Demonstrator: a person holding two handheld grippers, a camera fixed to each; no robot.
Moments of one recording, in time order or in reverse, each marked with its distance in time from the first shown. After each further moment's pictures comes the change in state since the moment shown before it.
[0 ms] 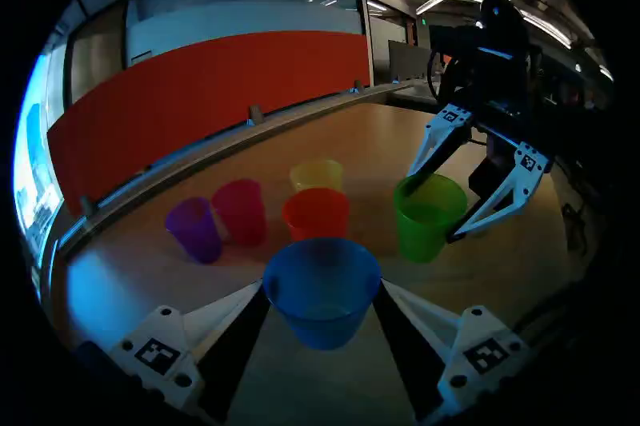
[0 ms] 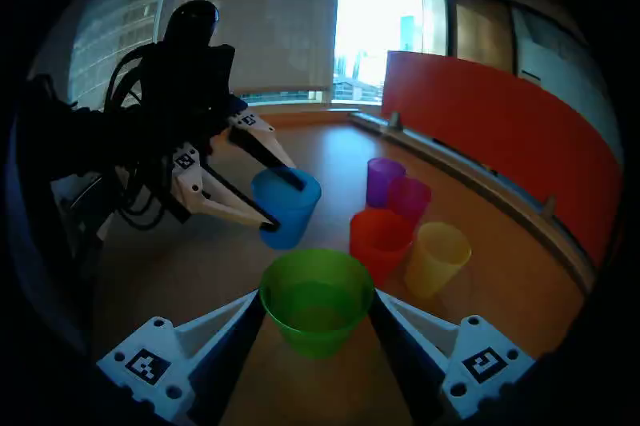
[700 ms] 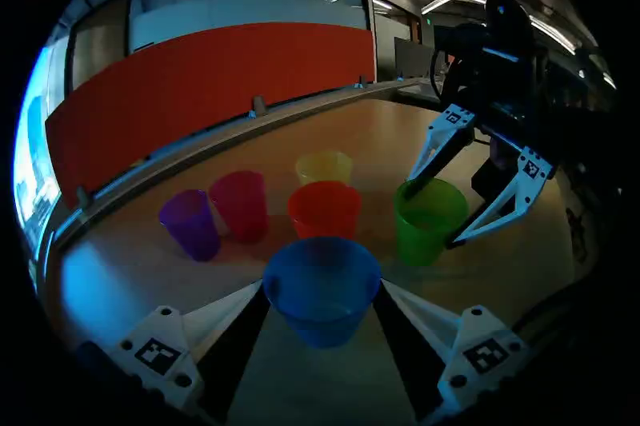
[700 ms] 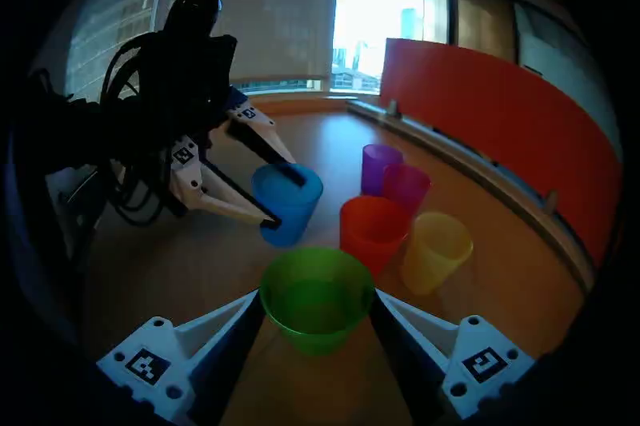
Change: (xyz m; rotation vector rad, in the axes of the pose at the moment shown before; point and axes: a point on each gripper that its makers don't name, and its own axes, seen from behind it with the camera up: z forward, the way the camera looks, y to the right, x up) left arm -0.005 -0.007 0.022 -0.004 -0.013 -0.030; right arm -0.012 0.014 0.016 -0.005 -0.042 -0.001
